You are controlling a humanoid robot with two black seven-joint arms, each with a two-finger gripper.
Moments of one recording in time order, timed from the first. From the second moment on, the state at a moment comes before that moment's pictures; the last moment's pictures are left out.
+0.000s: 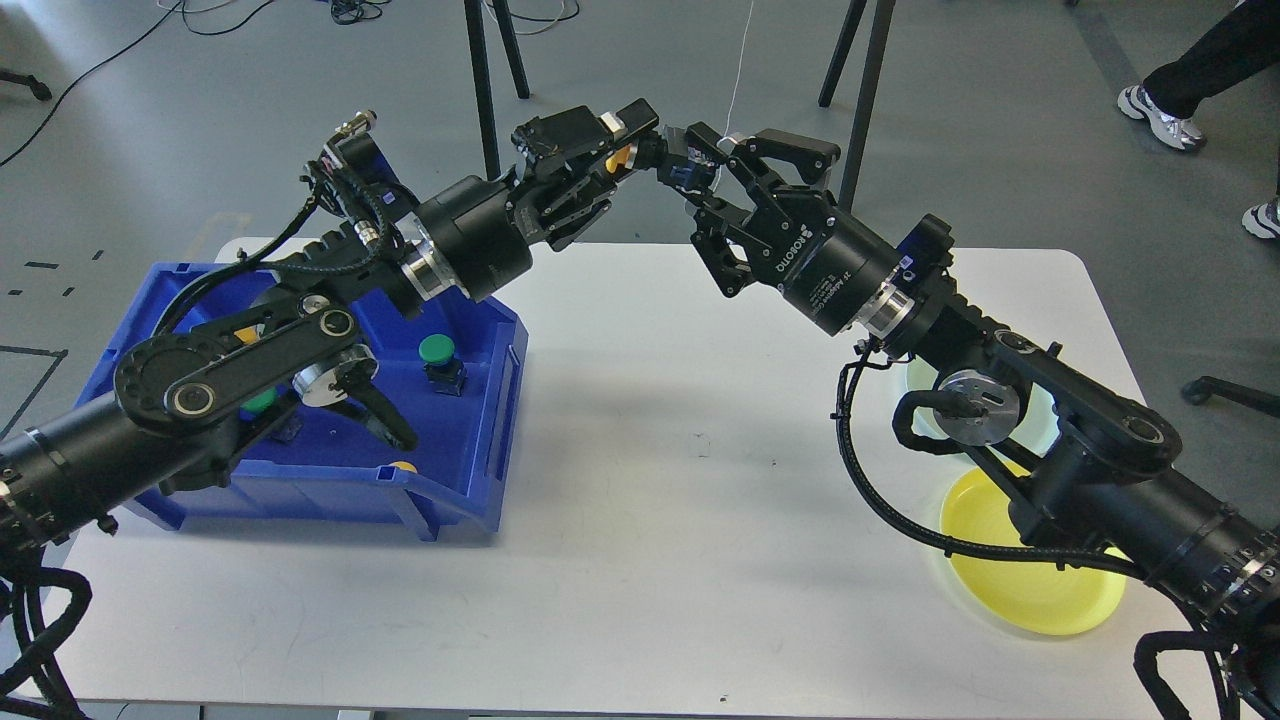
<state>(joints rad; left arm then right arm) -0.89 0.40 -0.44 -1.17 0.72 -0.22 -0.49 0.70 -0.23 0.74 1.11 -0.43 0.49 0.31</state>
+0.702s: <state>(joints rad) -0.89 0.40 -0.44 -1.17 0.72 -0.22 -0.49 0.29 -0.39 1.11 1.11 -0.41 0.03 0.22</state>
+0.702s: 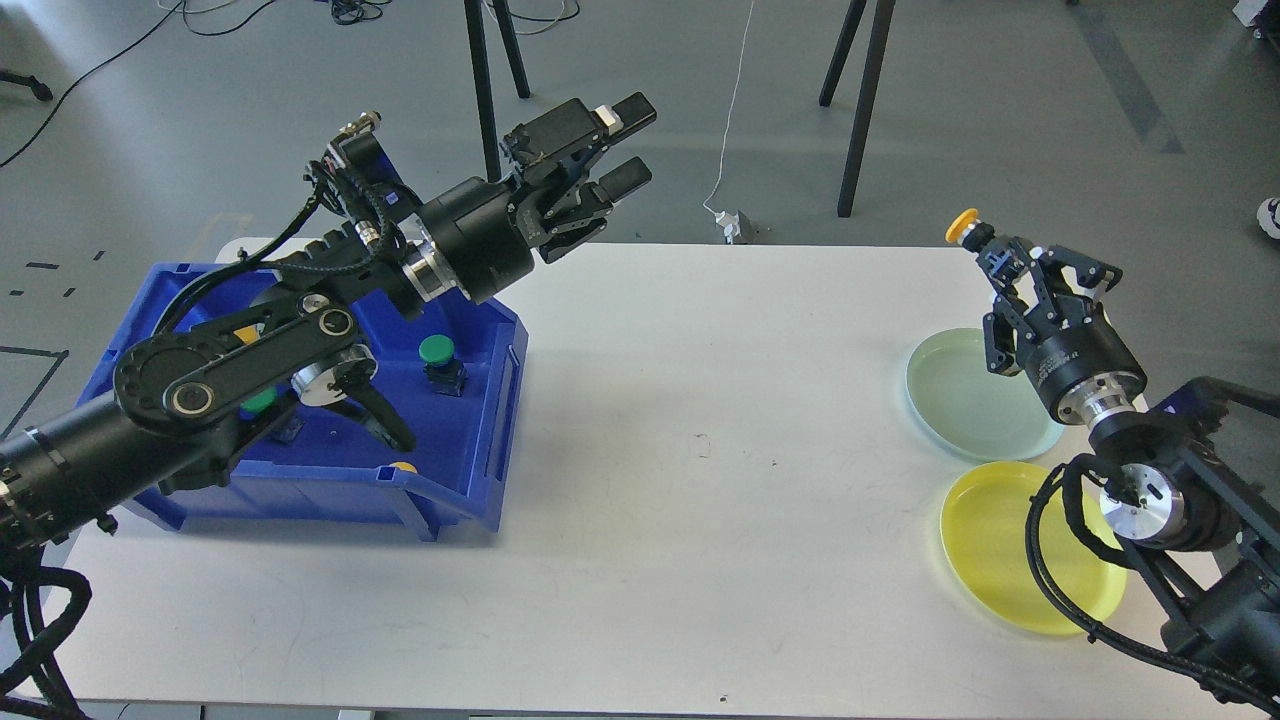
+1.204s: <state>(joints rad) -0.89 0.40 -0.44 -1.17 0.71 -0.22 -0.49 -0.23 -0.62 1.21 1.42 -0.41 0.01 0.27</state>
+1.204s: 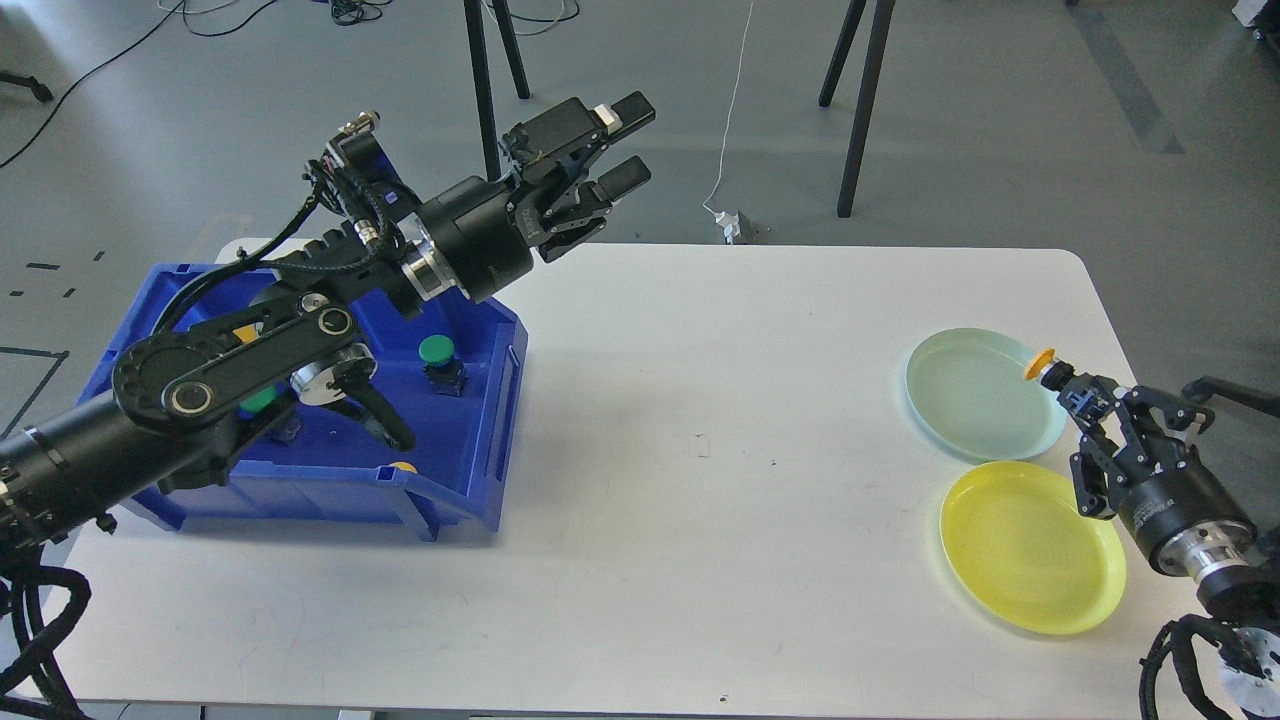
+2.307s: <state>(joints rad) -0.89 0.43 -0.44 -1.18 0.67 -0.21 -0.49 -0.40 -0.62 1.34 1.43 -0.13 0.30 0.26</state>
